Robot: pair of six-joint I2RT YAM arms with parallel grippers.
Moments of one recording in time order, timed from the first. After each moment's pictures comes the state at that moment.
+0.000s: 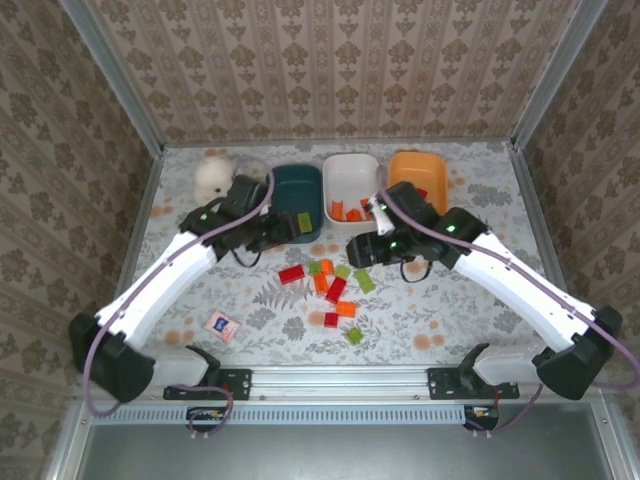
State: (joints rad) left arm -0.60 1.23 1.17 -0.86 0.11 -0.75; right arm 0.73 1.31 1.32 -0.98 -0.13 0.46
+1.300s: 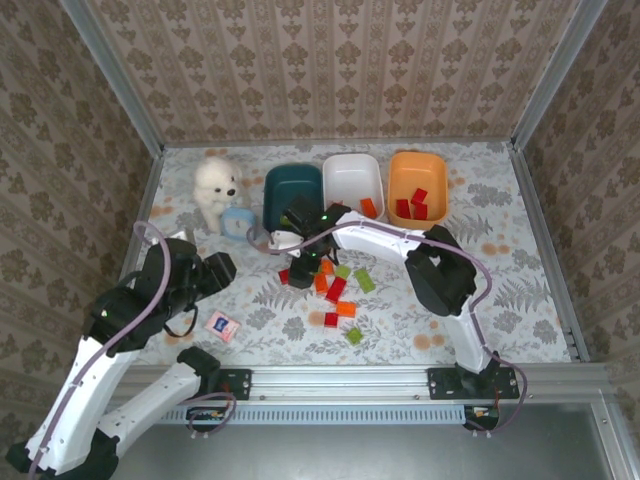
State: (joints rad) left arm -0.60 0.67 1.10 -1.21 -0.17 -0.82; right arm 0.83 2.13 1.69 -0.76 -0.22 -0.49
